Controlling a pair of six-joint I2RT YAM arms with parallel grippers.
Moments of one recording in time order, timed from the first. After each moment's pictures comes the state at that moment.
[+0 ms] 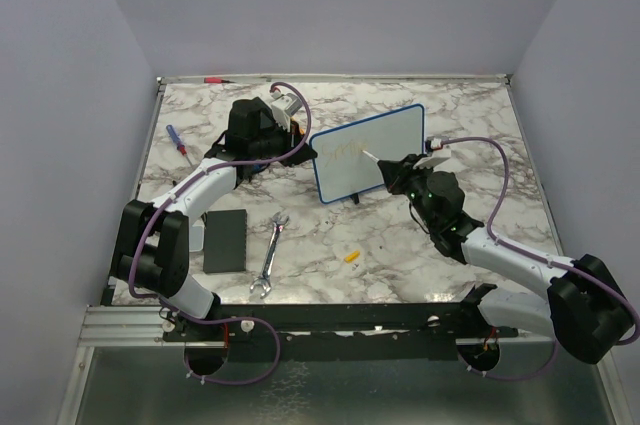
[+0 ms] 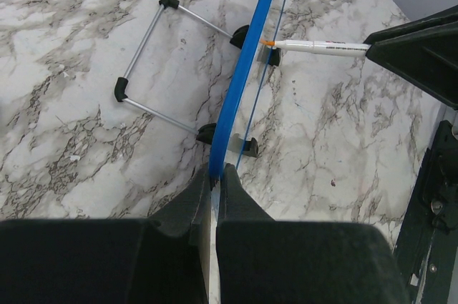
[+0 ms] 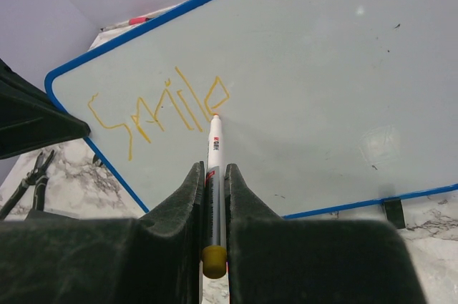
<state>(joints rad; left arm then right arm) -0.33 1.55 1.04 0.06 0.72 -0.13 0.60 1.15 0.47 0.61 0.24 0.44</state>
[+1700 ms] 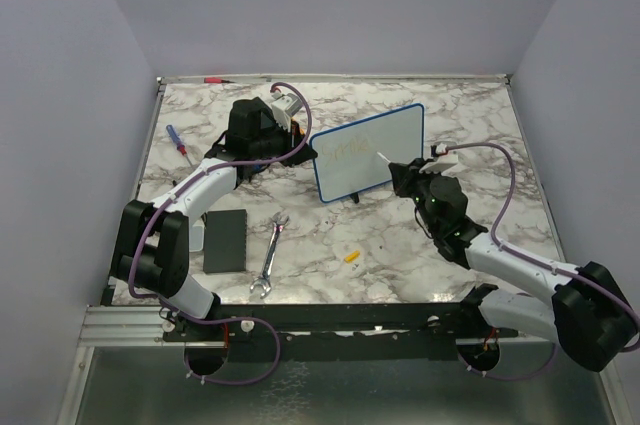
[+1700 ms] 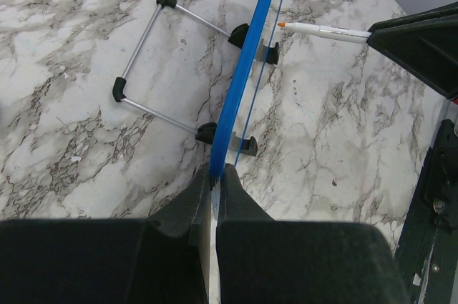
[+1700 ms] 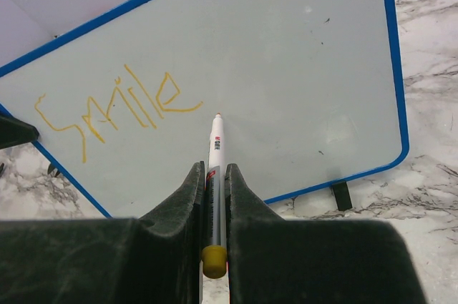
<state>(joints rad) -0.33 1.55 1.04 0.06 0.72 -0.13 0.60 1.10 0.42 0.58 0.35 0.39</state>
